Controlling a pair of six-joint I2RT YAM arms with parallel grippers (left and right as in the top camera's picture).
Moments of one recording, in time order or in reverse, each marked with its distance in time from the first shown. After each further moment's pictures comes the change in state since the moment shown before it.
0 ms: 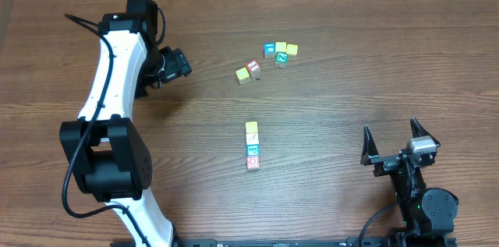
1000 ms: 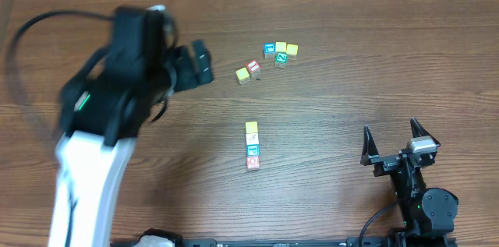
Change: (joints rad) left arm -0.266 -0.676 0.001 0.003 -0.019 0.000; right arm 0.000 0.000 0.000 -0.001 0.000 0.001
